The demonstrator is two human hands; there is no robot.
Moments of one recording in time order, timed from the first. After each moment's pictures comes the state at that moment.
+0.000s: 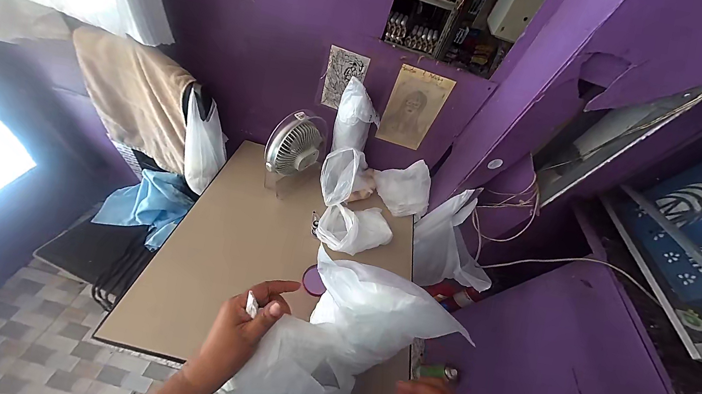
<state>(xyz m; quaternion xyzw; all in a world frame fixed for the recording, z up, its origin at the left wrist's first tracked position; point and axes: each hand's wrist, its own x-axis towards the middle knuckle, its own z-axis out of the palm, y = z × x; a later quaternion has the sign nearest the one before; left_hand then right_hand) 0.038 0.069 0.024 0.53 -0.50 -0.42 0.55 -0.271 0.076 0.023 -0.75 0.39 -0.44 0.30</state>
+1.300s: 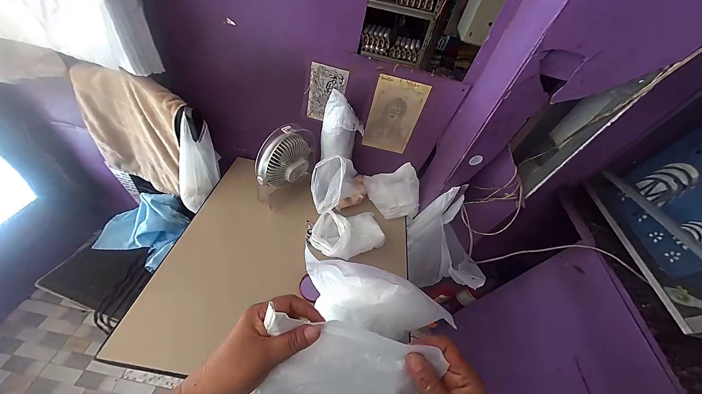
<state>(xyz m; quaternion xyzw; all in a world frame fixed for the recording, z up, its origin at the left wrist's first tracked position) 0.005 0.079 0.095 0.47 -0.44 -0.56 0.51 -0.244 0.063 0.073 -0.55 0.36 -0.56 0.50</state>
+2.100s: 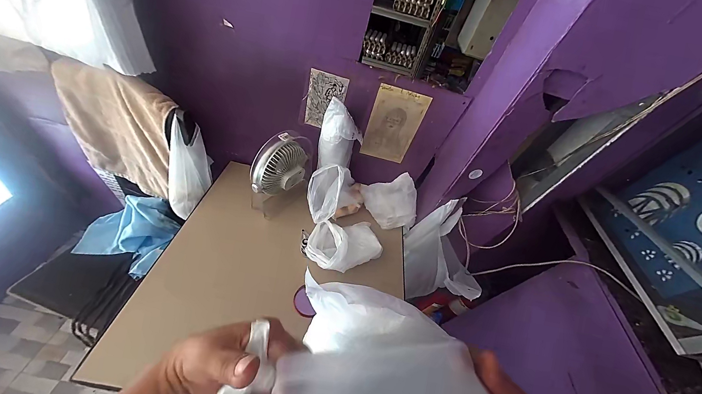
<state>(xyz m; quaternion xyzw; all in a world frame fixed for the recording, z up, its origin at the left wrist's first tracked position) 0.054 0.035 0.085 0.02 -0.50 -0.78 0.36 -0.270 0.028 0.115 -0.36 0.16 -0.46 0.79</state>
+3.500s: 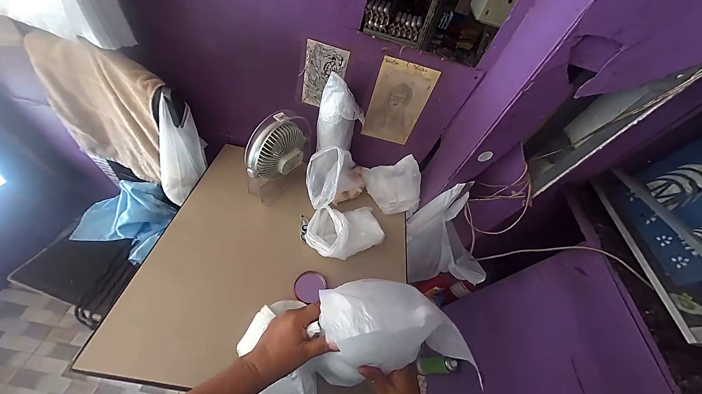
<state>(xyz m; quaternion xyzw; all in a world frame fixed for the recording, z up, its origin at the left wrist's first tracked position) -0.002 0.017 -0.025 0.57 -0.67 -0.38 0.30 -0.239 0.026 -0.078 -0.67 0.51 -0.45 0.30</state>
